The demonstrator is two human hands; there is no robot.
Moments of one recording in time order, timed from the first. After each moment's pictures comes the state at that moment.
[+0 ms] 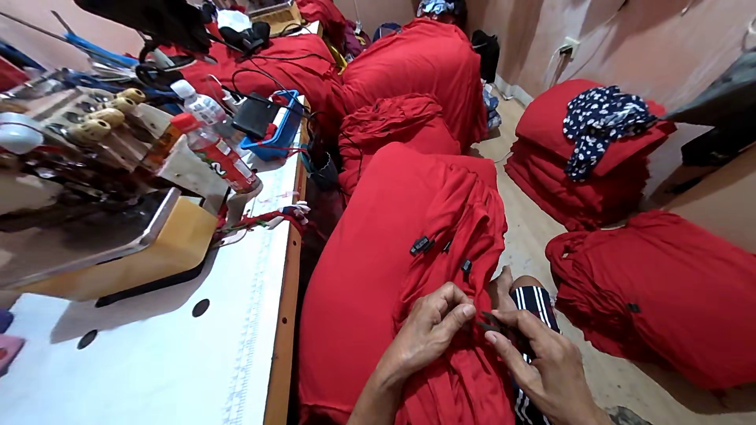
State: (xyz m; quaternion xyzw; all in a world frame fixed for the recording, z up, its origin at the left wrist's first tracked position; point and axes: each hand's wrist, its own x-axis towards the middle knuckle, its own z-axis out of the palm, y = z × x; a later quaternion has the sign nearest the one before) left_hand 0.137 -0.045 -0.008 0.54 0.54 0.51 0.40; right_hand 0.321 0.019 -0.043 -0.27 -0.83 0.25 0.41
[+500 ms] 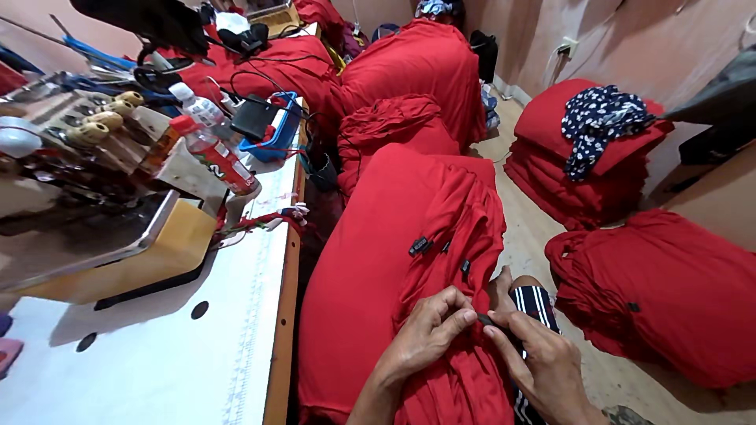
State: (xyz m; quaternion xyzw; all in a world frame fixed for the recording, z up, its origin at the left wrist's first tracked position) left_hand 0.135 -0.046 -0.010 0.58 0.54 0.48 0.38; right_hand 0.315 0.017 -0.042 -0.28 -0.85 0.17 0.42
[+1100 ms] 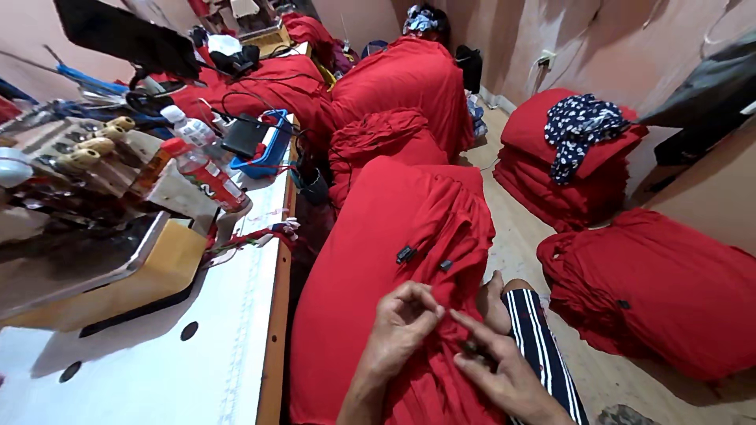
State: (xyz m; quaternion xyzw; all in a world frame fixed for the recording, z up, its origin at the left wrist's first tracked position) left_hand 0.133 -0.049 -0.002 0.49 0.50 0.65 0.30; right_hand 0.310 0.012 -0.054 -0.16 -0.74 0.55 0.35
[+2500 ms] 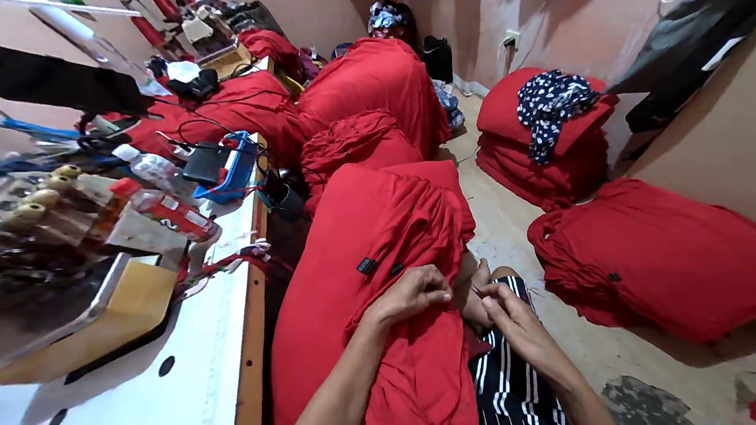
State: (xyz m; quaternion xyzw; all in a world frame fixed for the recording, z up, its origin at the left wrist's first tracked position) left_hand 0.117 0.041 -0.021 0.73 0.54 0.23 0.35; right_hand 0.352 0.068 -0.063 -0.37 -0.72 0.53 0.27
